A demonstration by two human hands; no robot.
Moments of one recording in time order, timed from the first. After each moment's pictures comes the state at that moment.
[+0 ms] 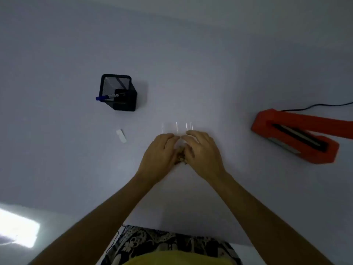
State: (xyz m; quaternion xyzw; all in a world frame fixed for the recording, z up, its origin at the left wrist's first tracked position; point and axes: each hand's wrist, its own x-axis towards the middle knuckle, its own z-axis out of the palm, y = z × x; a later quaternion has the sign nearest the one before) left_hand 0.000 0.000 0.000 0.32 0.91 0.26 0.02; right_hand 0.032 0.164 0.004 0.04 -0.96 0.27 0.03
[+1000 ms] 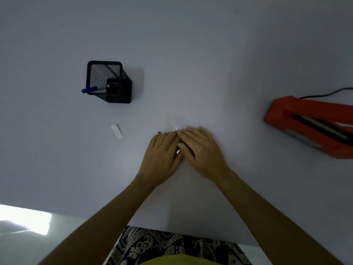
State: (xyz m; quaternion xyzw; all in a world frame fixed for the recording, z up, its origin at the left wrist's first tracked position) left_hand 0.007 -0.002 -0.029 0.31 0.93 0.19 0.08; right_hand 0.033 0.162 -0.026 0.09 -0.96 0.28 0.00
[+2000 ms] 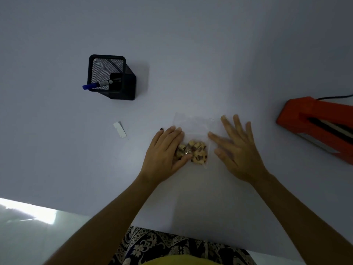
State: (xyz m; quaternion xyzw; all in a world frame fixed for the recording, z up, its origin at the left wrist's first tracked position) left_hand 0.002 -0.008 -0.046 0.28 0.93 0.21 0.06; right_hand 0.046 0.241 -0.037 0.08 -0.97 0.23 -0.09
